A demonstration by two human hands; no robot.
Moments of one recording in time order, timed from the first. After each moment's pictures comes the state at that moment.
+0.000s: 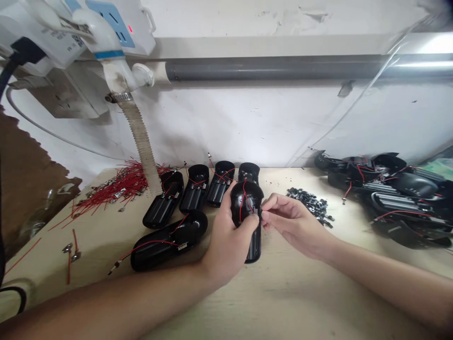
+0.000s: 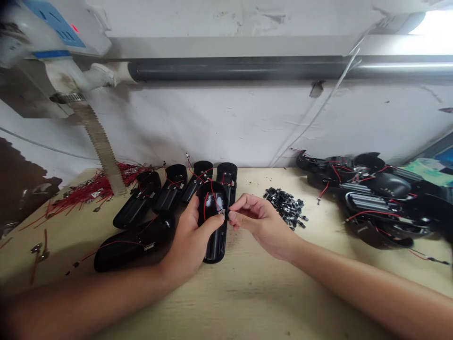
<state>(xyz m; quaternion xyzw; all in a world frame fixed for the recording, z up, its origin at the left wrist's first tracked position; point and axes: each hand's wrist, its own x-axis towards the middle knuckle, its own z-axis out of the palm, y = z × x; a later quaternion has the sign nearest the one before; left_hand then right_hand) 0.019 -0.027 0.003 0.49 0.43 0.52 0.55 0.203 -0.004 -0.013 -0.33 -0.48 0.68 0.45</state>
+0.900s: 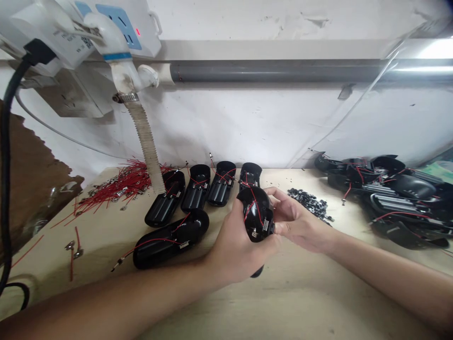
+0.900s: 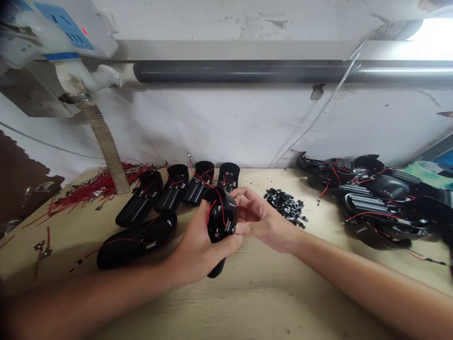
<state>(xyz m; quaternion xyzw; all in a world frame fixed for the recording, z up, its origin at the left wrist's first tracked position) 0.016 -0.030 0.008 0.64 0.34 0.48 0.51 0.217 0.007 -0.014 -0.23 -0.52 0.74 0.37</state>
